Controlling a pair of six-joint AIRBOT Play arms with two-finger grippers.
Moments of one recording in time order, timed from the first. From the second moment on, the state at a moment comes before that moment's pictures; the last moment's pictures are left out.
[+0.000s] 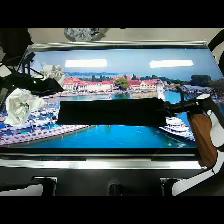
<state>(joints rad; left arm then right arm) 0.06 -1.46 1.57 1.10 -1.35 -1.47 -0.36 -1.85 1.34 -0.72 1.34 0.94</state>
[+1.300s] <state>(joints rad) -0.71 -2.03 1.68 0.55 -0.83 -1.58 -0.33 -1.08 1.34 -0.82 1.53 1.13</state>
